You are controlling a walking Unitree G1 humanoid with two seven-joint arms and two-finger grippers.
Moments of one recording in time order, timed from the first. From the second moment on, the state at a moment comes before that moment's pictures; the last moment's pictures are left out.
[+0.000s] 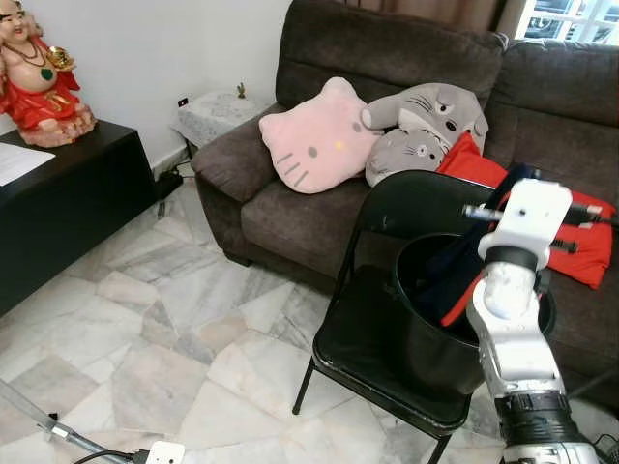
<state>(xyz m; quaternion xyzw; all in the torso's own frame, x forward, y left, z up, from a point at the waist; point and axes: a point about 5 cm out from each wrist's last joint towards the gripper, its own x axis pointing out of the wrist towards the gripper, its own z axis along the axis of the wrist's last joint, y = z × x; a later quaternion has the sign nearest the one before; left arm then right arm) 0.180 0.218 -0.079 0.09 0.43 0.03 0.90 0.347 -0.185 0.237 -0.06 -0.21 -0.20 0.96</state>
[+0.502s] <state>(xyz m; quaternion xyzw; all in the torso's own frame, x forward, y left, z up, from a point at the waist) 0.181 0.217 -0.078 0.08 0.43 0.03 0.90 0.314 -0.193 0.128 0.09 0.04 -0.24 0.97</state>
